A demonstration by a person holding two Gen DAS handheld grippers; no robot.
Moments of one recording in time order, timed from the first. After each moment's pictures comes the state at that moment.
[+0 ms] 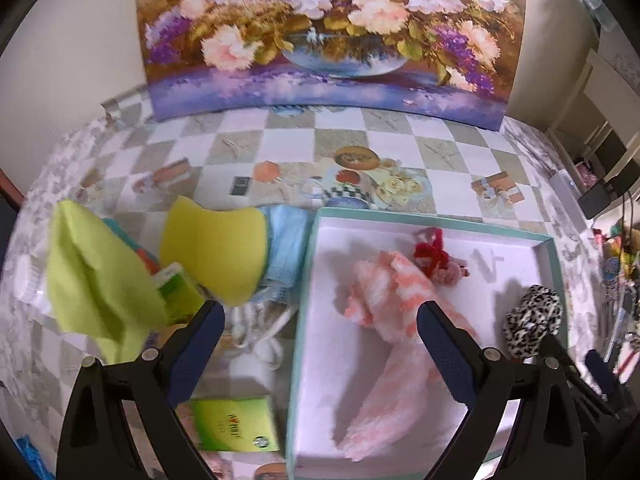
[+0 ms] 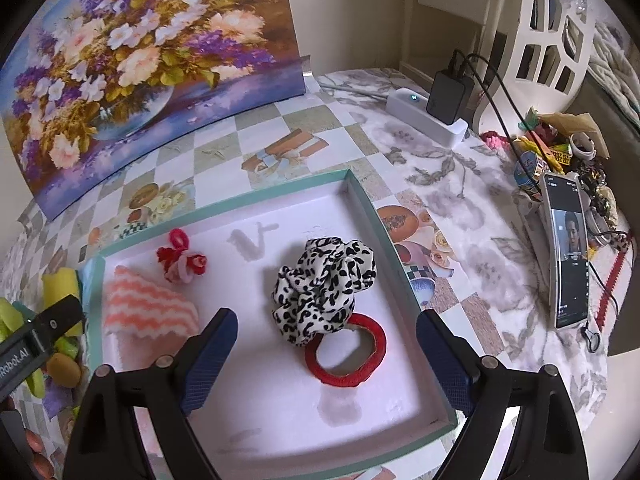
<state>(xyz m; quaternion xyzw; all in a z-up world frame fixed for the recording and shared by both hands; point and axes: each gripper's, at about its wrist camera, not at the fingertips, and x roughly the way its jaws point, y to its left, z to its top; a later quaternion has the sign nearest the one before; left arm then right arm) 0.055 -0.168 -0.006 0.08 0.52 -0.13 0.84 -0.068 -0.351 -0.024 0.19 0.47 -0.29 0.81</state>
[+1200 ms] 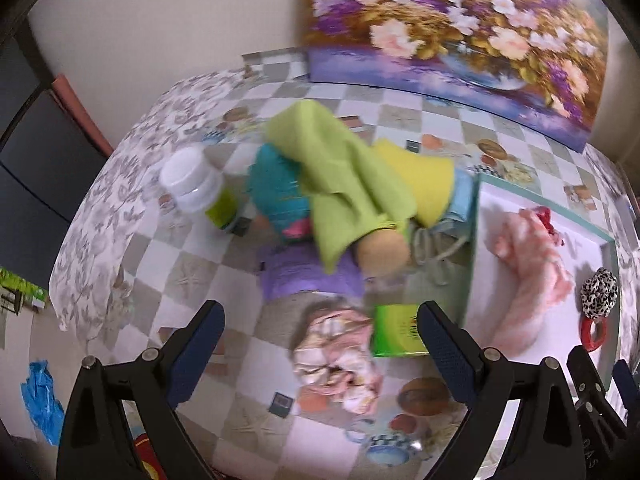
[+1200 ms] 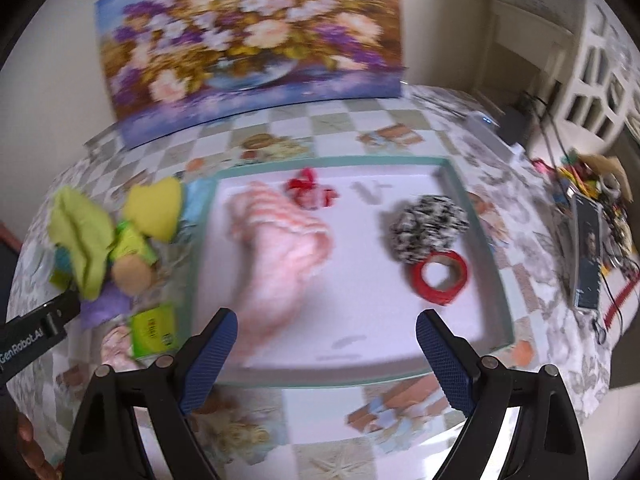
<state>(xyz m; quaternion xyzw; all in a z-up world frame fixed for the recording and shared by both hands) 0.000 -0.029 0.015 0.06 0.53 0.02 0.85 -0.085 -0.228 0.003 0.13 0.48 -0.19 0.85</state>
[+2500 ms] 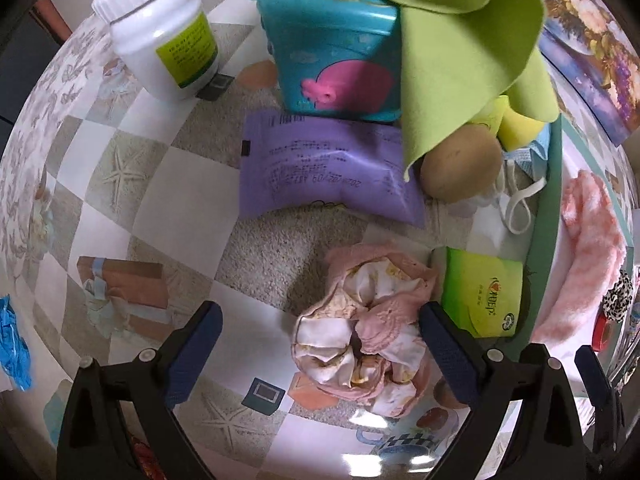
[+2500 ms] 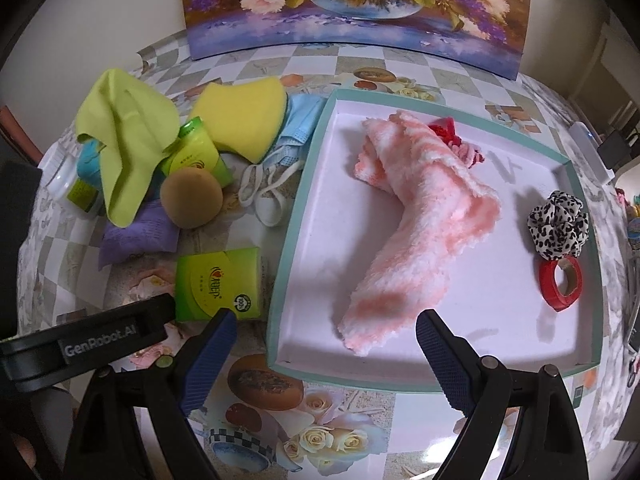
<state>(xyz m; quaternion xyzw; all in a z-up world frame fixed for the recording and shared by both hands) 0.033 0.009 -0.107 -0.03 0.68 0.01 0.73 -0.034 -0.156 -0.053 0.08 0.56 -0.09 0.82</state>
